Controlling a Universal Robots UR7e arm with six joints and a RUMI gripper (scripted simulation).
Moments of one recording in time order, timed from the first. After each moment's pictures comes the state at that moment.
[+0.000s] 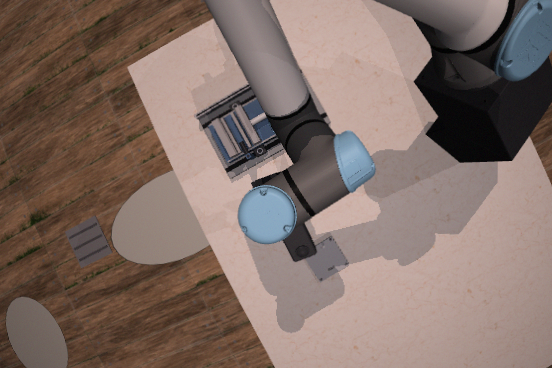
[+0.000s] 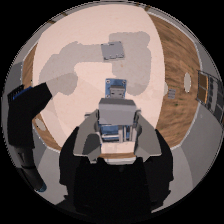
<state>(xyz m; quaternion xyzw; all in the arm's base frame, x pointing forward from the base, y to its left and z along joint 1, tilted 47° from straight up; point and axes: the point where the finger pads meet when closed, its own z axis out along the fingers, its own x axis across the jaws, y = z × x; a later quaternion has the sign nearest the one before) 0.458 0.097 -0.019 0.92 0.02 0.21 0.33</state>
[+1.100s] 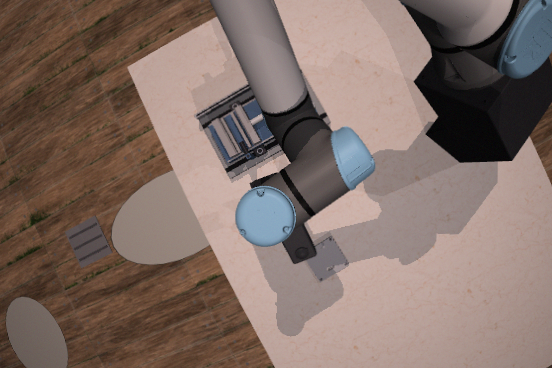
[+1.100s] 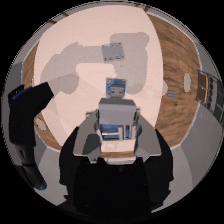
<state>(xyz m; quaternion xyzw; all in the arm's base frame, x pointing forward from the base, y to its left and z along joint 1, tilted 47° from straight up) 0.452 0.107 -0.008 0.92 0.02 0.21 0.33</state>
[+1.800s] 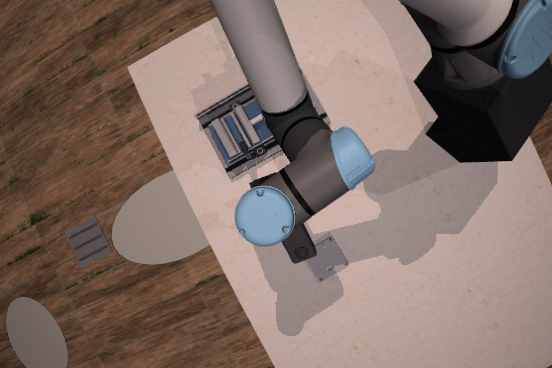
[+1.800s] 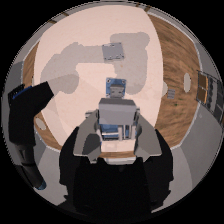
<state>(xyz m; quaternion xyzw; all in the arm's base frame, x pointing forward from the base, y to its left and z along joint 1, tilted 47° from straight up) 0.452 0.106 -0.008 0.92 0.02 0.21 0.33</state>
